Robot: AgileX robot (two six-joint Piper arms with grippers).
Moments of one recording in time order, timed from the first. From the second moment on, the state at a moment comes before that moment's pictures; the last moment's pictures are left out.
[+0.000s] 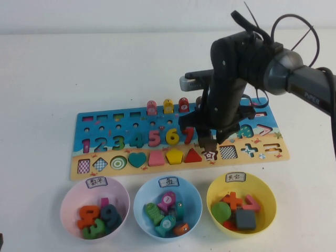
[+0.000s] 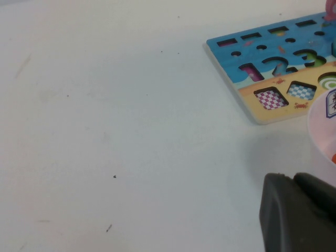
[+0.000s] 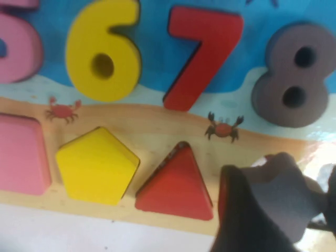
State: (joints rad) right arm 0.56 2.20 -1.91 0.05 1.19 0.31; left arm -0.08 -0.01 0.02 -0.06 0.37 0.17
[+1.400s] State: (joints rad) right arm 0.57 1.37 -1.04 0.08 0.86 0.25; left arm -0.08 -0.01 0.02 -0.06 0.37 0.17
